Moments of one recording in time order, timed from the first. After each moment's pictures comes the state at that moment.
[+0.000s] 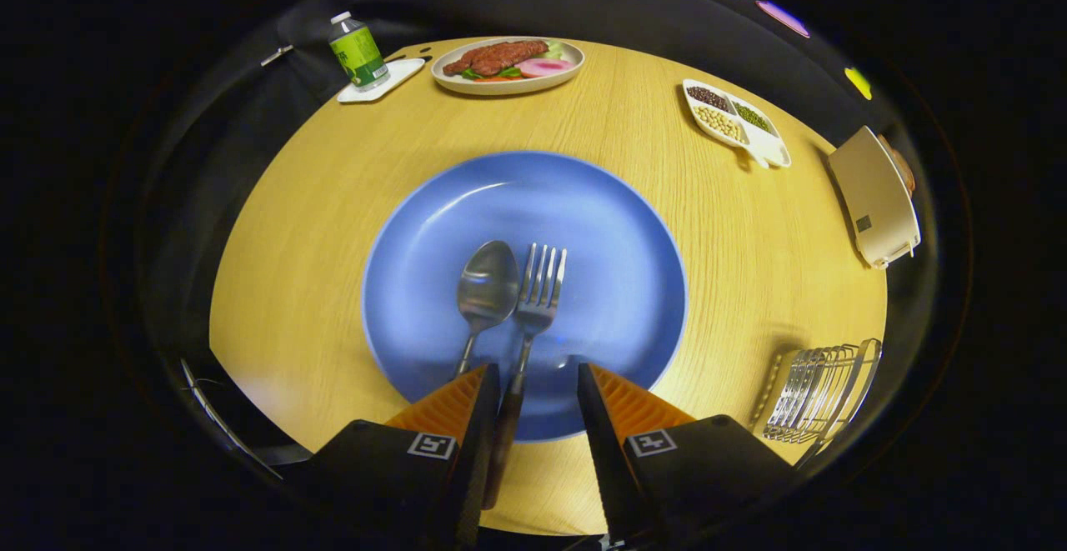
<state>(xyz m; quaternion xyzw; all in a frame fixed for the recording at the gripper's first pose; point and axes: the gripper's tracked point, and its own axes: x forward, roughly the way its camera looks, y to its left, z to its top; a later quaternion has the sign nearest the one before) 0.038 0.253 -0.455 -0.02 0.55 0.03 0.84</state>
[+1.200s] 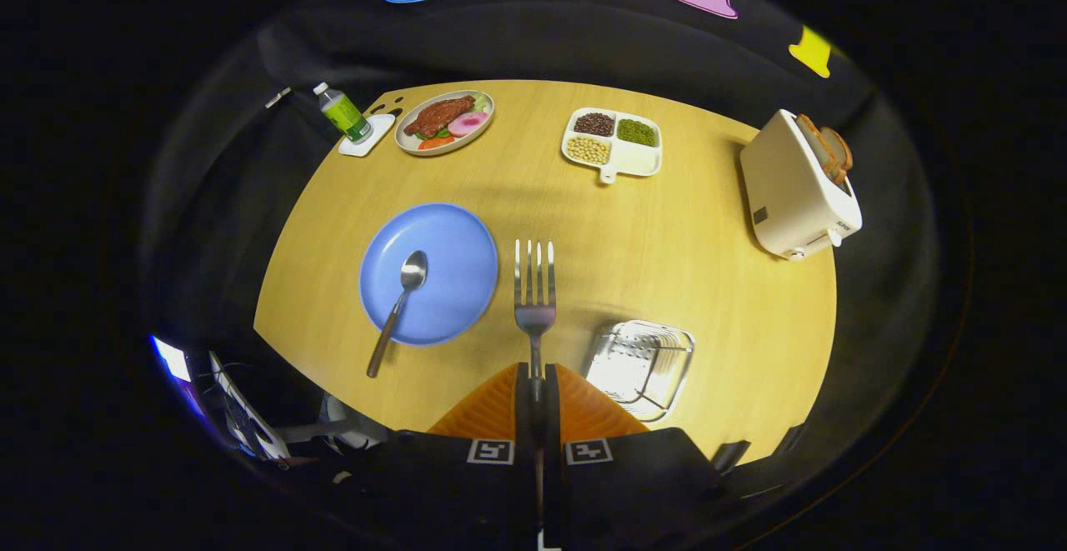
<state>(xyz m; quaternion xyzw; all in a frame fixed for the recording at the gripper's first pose) -0.023 0.070 -0.297 0.00 0.55 0.05 0.83</state>
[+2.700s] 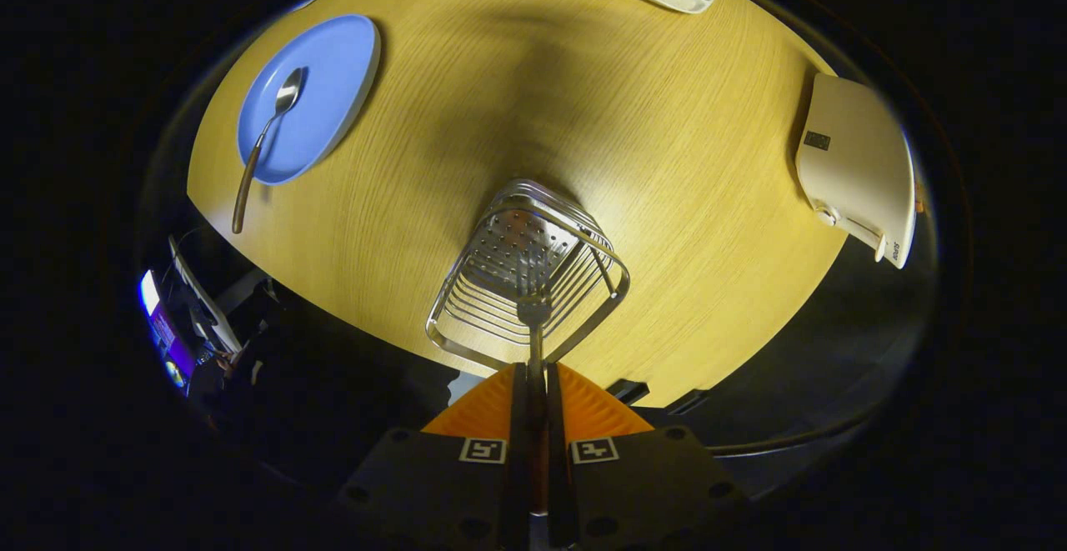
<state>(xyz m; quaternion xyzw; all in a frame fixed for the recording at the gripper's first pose) -0.064 -0.017 -0.363 -0.12 0.81 0.08 0.57</state>
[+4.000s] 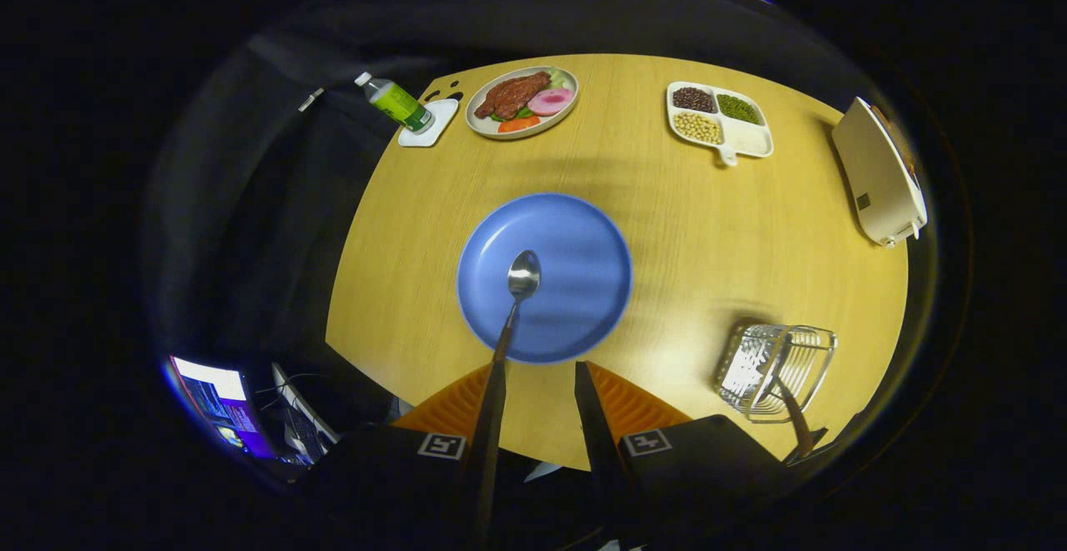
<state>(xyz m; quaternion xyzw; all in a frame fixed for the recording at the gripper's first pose) 0.007 0.236 -0.323 0.10 0.57 0.13 0.80</state>
